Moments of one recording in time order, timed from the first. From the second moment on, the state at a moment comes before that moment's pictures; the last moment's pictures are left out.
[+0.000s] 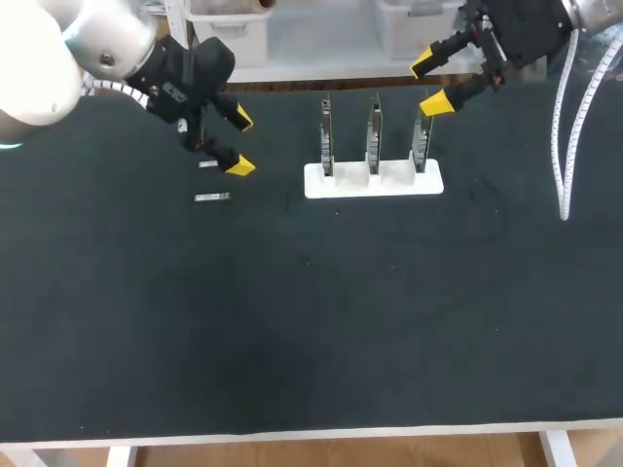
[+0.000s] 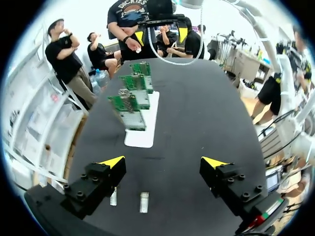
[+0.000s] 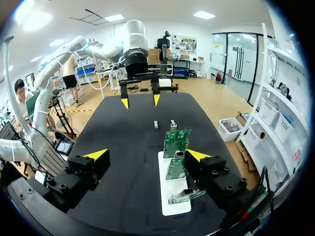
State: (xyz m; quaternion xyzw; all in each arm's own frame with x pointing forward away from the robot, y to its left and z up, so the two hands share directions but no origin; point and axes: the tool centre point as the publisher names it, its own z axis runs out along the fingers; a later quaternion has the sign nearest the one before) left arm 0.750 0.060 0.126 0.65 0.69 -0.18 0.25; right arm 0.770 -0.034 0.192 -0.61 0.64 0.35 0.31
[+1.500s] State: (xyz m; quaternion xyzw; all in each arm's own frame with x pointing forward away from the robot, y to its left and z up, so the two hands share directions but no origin) left arm 0.719 0.097 0.079 0.63 0.73 -0.17 0.19; right arm 0.770 -0.034 0.192 -0.61 0.64 0.35 0.31
